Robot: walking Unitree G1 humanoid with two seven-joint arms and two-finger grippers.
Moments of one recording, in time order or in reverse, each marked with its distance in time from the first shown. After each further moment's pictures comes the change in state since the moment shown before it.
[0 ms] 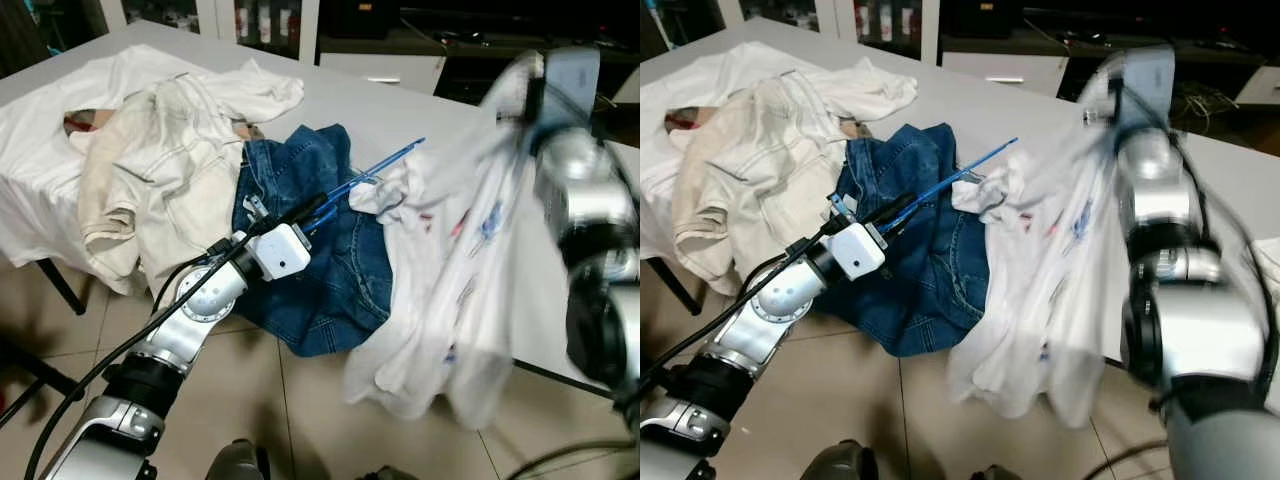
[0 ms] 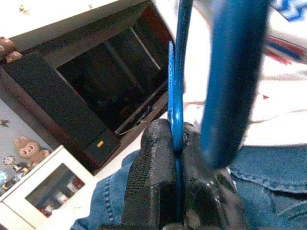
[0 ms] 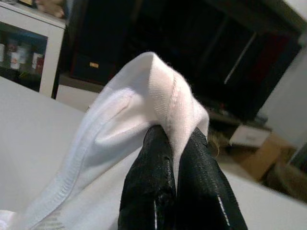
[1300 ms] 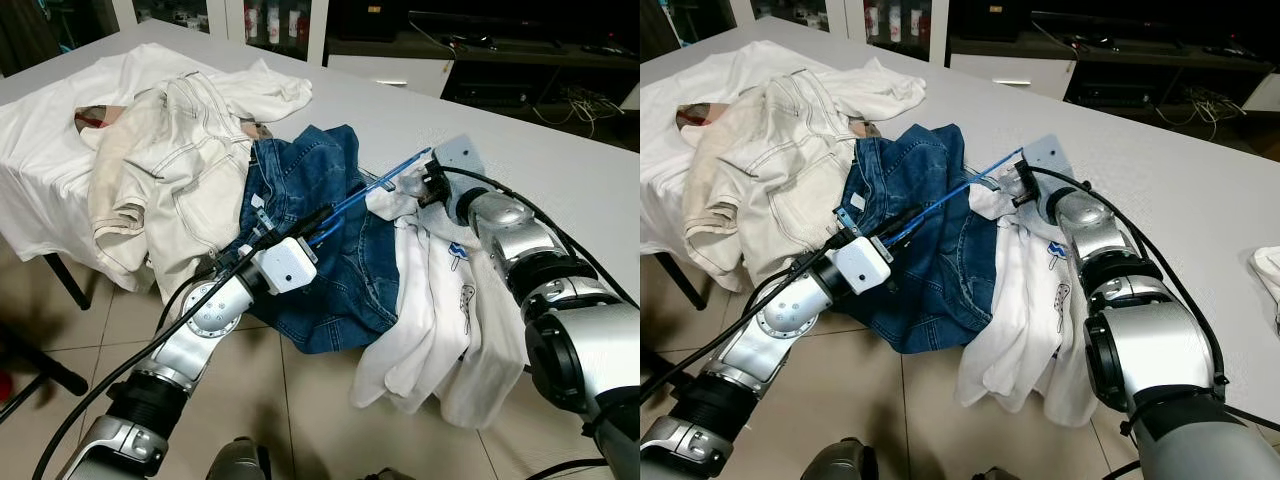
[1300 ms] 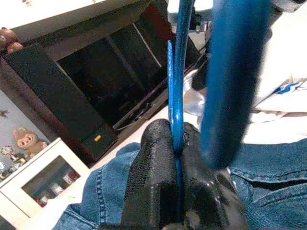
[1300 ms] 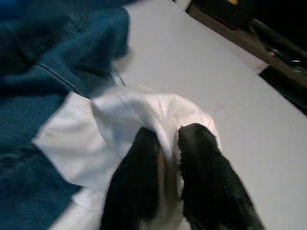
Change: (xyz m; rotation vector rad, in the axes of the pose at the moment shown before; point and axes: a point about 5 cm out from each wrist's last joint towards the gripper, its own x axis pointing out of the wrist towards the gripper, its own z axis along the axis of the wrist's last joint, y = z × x) left arm -0.005 -0.017 0.005 -0.041 0.004 -0.009; right arm -0.035 0.075 -0.080 -0.100 0.250 0.529
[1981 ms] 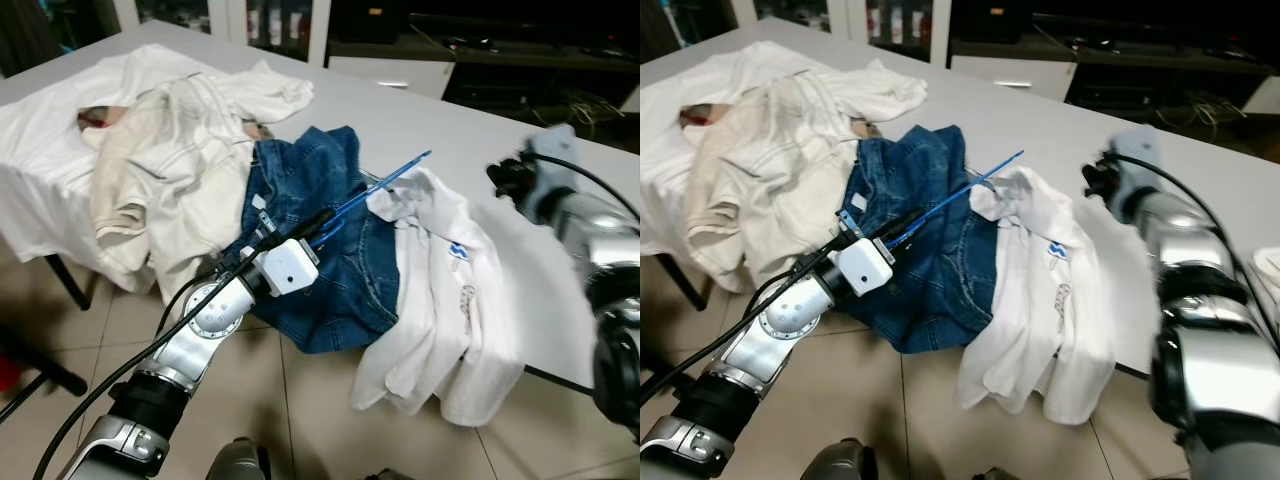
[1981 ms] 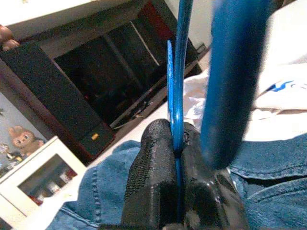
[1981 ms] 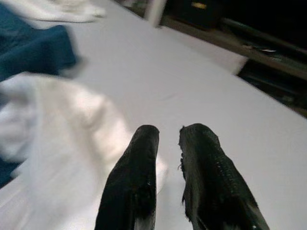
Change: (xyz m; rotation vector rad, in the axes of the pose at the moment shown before) left arm 0.001 -0.003 -0.004 -0.014 0.015 -0.006; right arm -0.051 -0.078 -0.024 0.141 -0.064 0.001
